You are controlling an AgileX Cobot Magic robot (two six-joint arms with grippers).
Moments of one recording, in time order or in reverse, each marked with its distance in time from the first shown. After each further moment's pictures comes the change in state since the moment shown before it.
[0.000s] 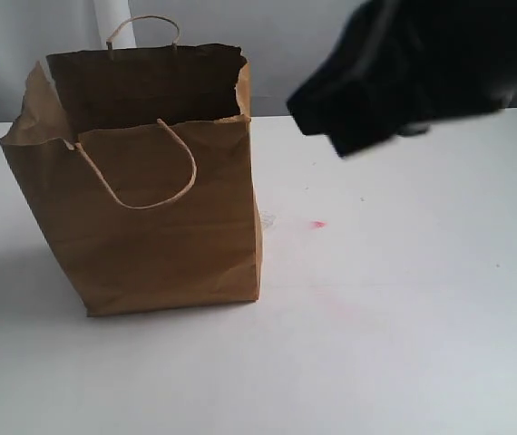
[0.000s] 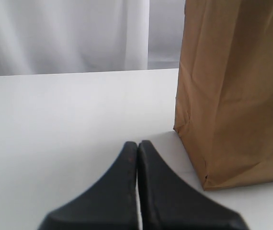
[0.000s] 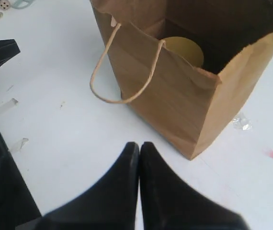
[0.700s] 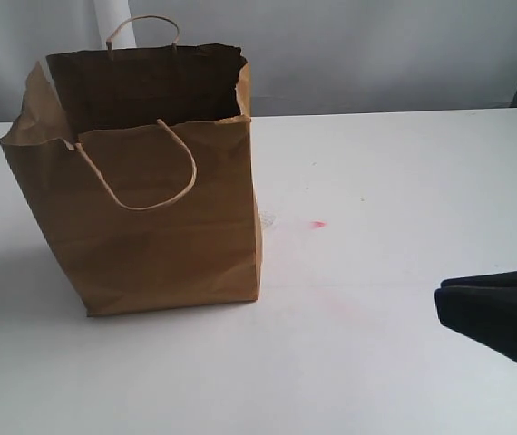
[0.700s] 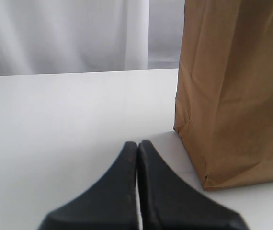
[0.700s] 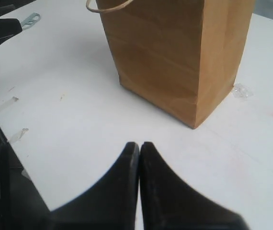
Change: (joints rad) left arm 0.000 0.000 0.000 0.000 0.000 0.000; right arm 0.000 -0.543 0.680 0.060 -0.331 0.000
